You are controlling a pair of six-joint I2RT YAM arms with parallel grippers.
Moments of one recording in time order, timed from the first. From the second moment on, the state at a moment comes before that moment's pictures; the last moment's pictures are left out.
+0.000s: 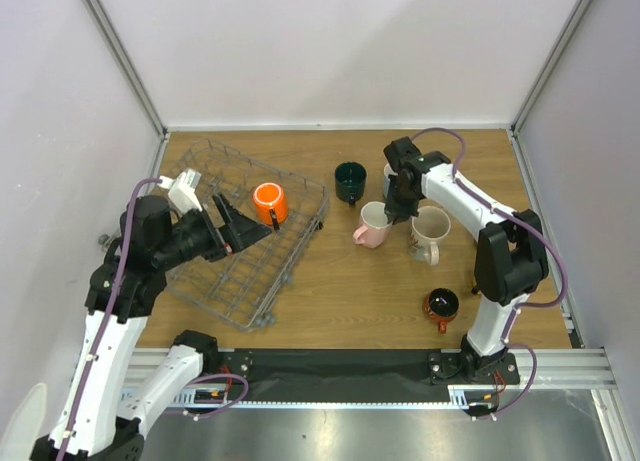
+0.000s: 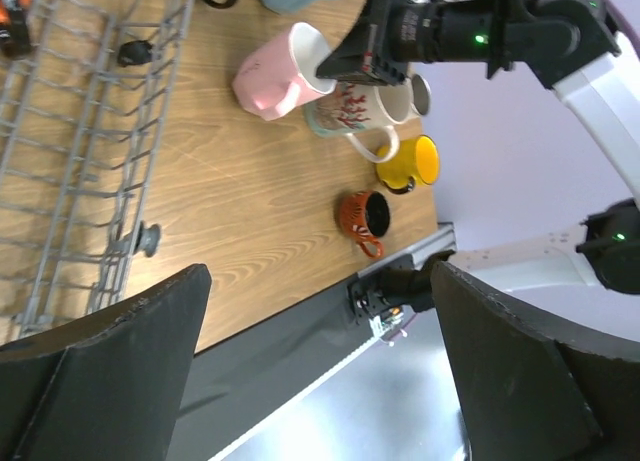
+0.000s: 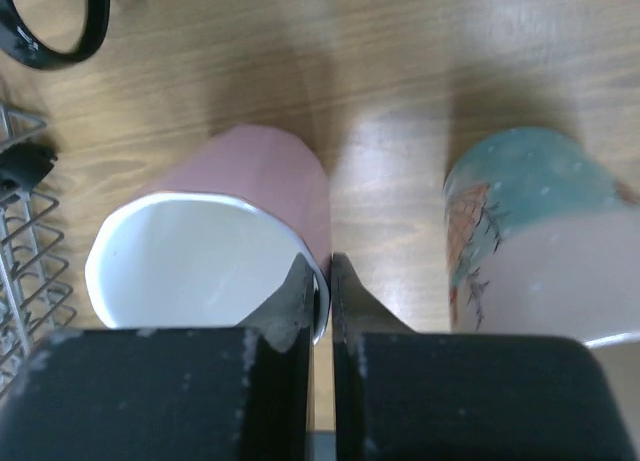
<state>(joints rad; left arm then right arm) -0.26 0.74 1.13 -0.86 0.44 -0.71 0.43 1.81 1.49 -0.91 0.06 0.62</state>
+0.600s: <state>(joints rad) -0.26 0.82 1.15 -0.31 0.75 -1.13 0.27 1.20 1.45 -0.57 -0.59 0.39</state>
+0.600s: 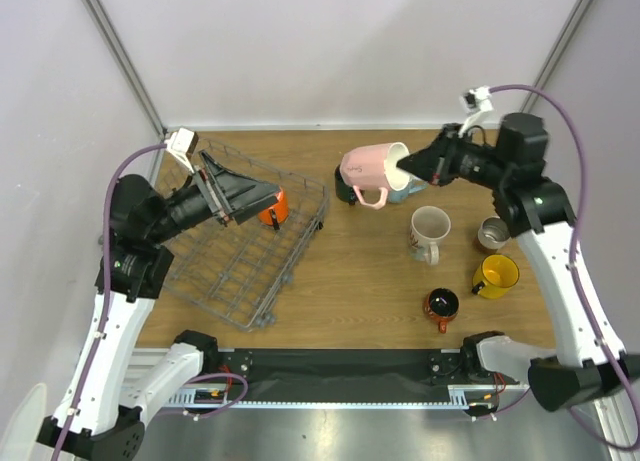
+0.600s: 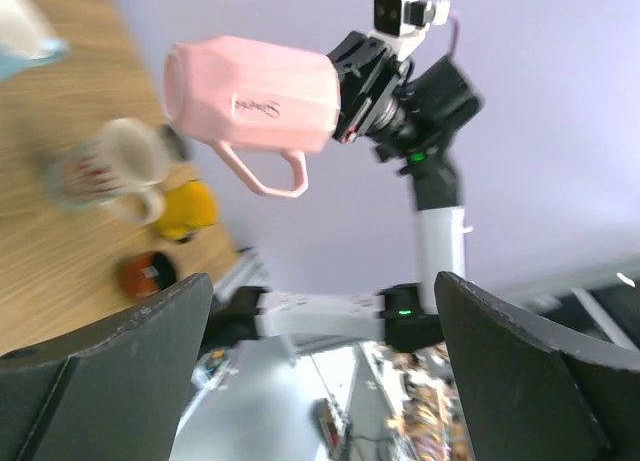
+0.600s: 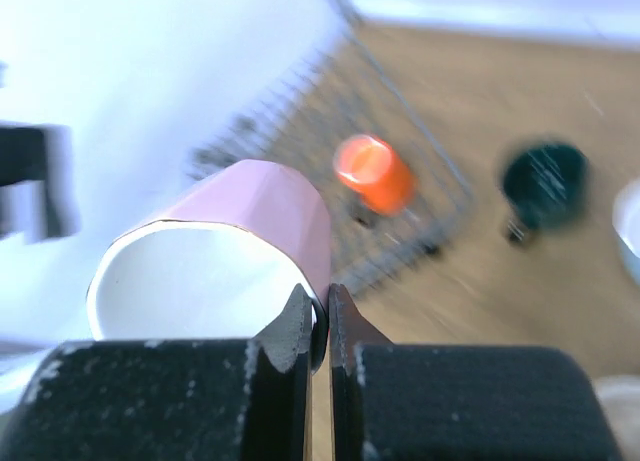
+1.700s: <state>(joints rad) -0.58 0.96 0.85 0.62 0.78 -1.85 0.37 1.12 1.26 0.27 -1.16 0.98</state>
